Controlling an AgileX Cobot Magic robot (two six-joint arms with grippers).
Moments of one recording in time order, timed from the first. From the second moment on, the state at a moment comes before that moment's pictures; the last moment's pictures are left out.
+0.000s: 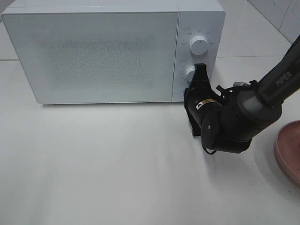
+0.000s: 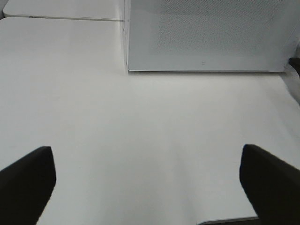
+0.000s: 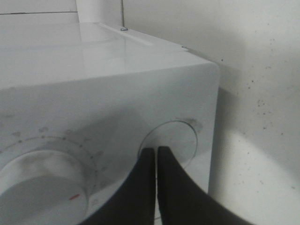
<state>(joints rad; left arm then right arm) 0.01 -0.01 -0.52 -0.19 1.09 0.09 0.60 2.18 -0.84 0.61 -1.01 1.34</state>
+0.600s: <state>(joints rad) 0.01 -0.01 -0.52 -0.19 1.09 0.09 0.60 2.21 -0.86 0.64 -1.05 1.34</state>
